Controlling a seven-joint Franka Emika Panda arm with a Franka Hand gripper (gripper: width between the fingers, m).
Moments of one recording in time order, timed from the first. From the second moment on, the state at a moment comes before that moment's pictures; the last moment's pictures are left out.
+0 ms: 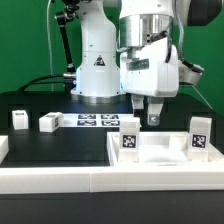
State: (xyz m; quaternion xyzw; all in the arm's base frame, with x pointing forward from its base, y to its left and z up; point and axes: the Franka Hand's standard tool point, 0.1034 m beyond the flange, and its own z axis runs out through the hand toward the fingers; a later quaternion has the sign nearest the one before) arm 0.568 0.042 0.074 -0.74 0.66 -0.06 0.06
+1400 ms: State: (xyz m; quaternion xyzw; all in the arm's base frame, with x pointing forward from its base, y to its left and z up) arm 0.512 0.031 0.047 -0.69 0.71 -0.13 0.07
